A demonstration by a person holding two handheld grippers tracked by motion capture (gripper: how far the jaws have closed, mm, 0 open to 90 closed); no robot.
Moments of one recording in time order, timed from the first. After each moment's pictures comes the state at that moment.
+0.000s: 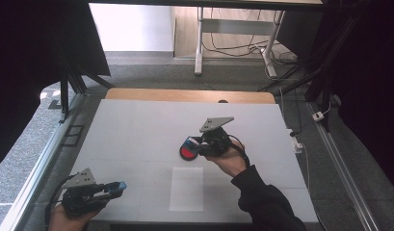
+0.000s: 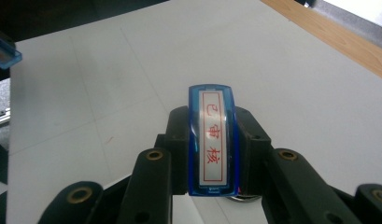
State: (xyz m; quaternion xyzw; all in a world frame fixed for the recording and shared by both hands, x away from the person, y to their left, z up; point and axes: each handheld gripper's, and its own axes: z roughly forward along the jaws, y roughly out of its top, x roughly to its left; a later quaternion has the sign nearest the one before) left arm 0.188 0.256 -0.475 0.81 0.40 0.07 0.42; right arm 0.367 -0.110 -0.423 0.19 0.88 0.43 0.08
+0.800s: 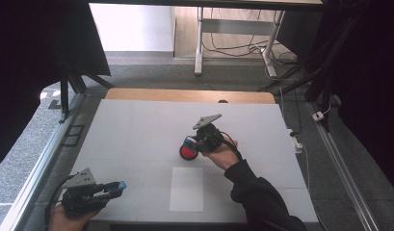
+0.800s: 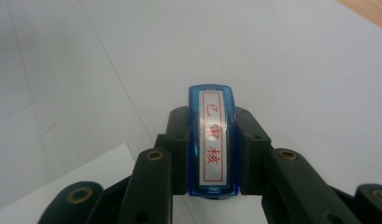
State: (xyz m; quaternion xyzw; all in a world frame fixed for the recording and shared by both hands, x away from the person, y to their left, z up) left arm 0.188 0.256 -0.475 0.81 0.41 0.07 0.42; right arm 0.403 -0.095 -0.461 0.22 0.90 0.37 0.09
